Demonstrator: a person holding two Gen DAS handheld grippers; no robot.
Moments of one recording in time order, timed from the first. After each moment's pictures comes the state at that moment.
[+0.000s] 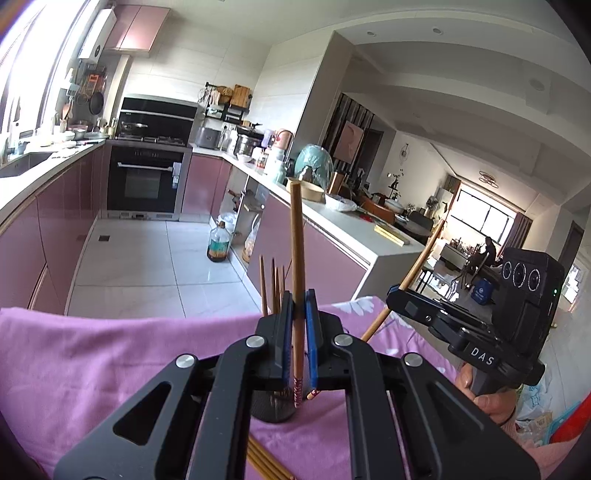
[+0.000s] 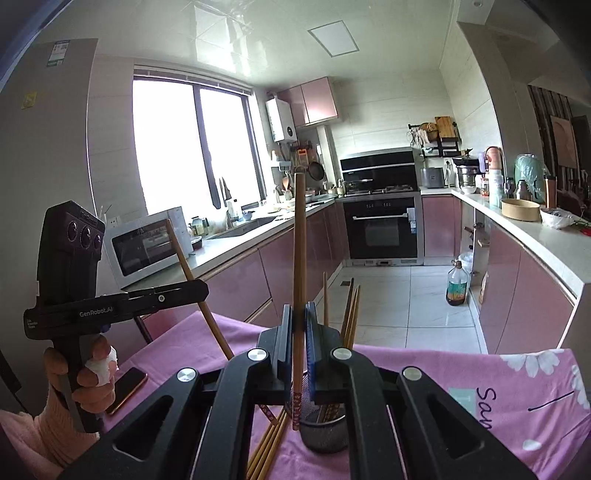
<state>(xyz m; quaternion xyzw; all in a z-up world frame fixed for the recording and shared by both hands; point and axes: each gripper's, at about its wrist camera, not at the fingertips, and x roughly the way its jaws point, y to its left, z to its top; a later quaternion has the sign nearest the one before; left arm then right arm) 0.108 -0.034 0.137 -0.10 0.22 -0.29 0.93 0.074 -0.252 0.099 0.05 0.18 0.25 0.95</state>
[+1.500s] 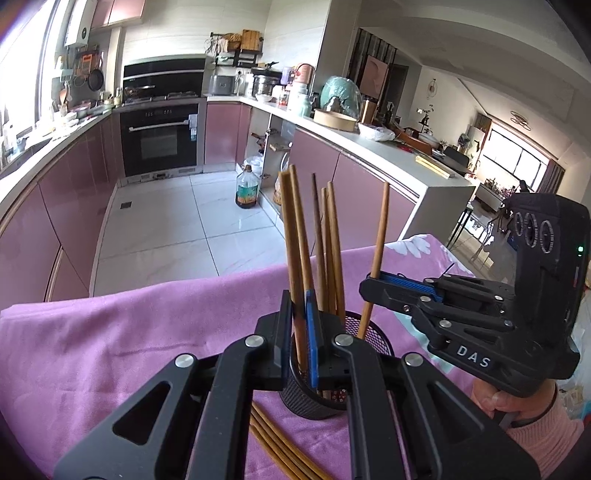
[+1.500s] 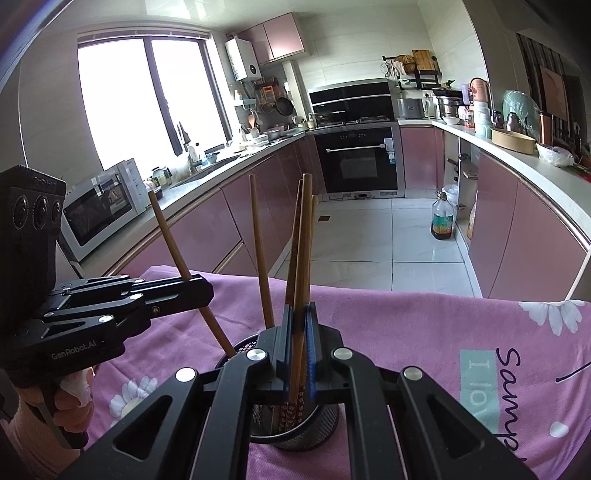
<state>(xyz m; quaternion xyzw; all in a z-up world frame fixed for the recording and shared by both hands) 0.201 -0.092 0.061 -0.01 0.34 -0.24 0.91 0.160 -0.231 0.023 0.05 0.32 0.21 0.92</state>
